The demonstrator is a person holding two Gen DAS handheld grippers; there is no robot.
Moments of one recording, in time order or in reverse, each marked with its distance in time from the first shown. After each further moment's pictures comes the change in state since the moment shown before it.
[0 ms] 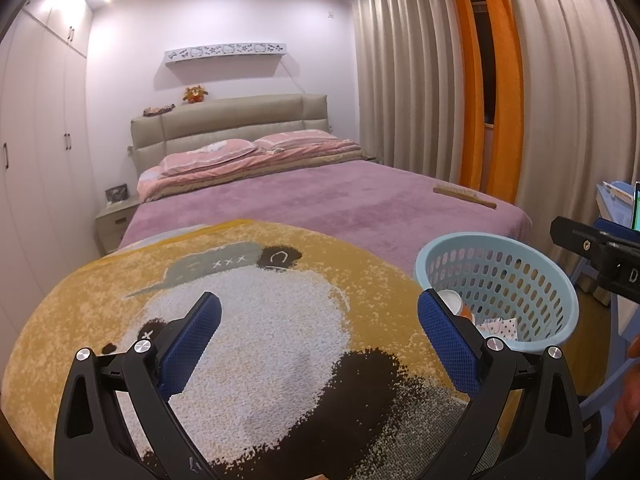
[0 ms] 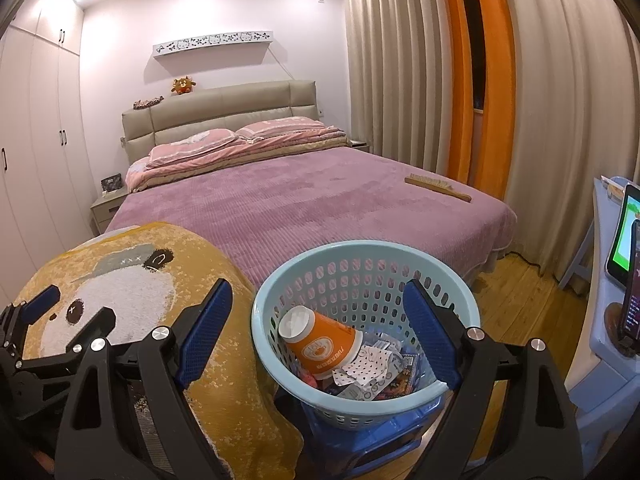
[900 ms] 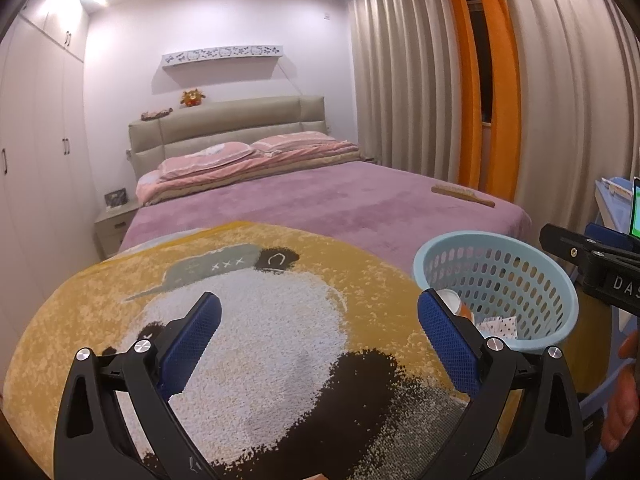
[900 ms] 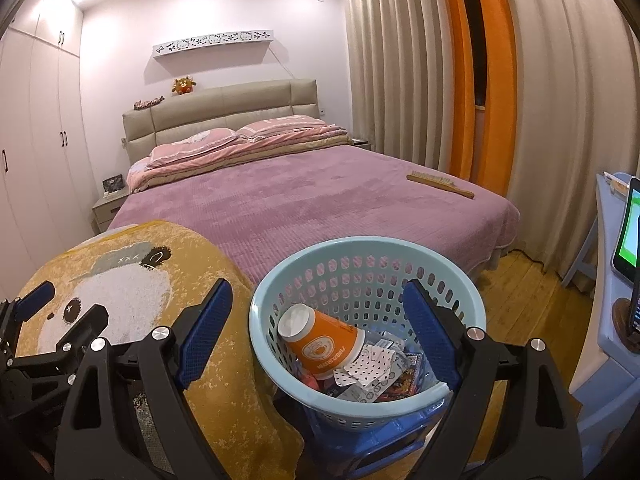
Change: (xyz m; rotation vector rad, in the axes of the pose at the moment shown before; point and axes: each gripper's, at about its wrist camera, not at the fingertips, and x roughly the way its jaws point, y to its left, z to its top) left arm 0.000 -0.003 -0.001 0.018 -0.006 -0.004; right arm 0.009 -0.005 -0.005 0.006 0.002 0.007
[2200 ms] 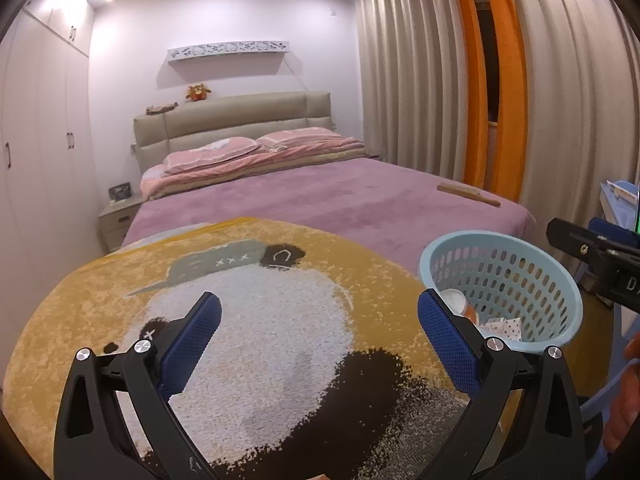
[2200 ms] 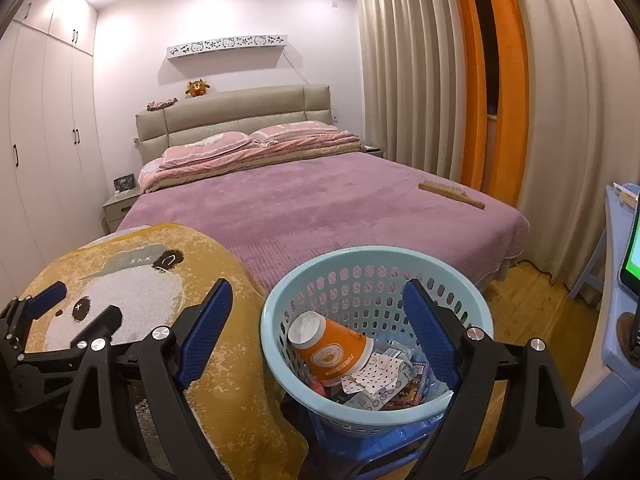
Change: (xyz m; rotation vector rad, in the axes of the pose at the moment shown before) left arm 0.005 0.003 0.001 -0.017 0.012 0.017; right arm 0.002 0.002 0.003 -0.030 -0.010 0.056
